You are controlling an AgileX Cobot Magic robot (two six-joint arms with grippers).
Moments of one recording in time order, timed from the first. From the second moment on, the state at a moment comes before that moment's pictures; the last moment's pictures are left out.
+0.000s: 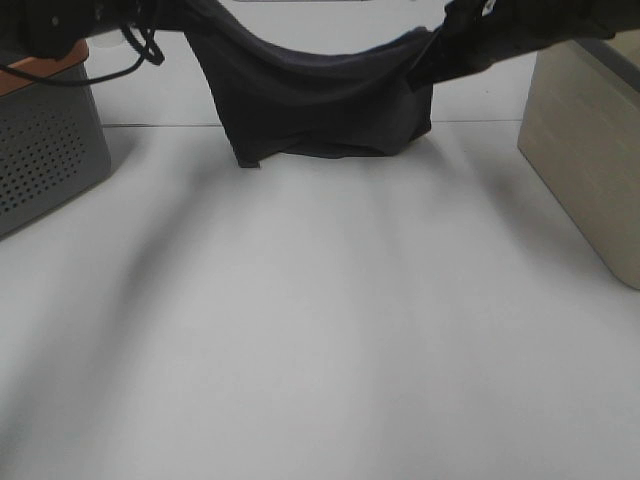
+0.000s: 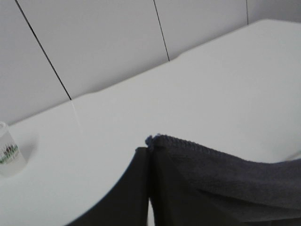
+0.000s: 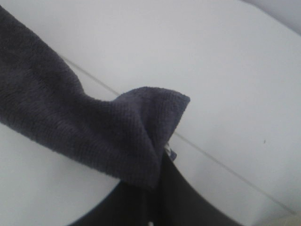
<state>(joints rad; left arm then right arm) -0.28 2.06 -1.47 0.09 -0.34 0.20 0.25 2.00 -1.40 0.03 0.01 -0.50</state>
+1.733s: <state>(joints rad) -0.34 1.76 -0.43 0.07 -0.95 0.12 0.36 1.66 -0.62 -0.01 -0.13 -0.47</state>
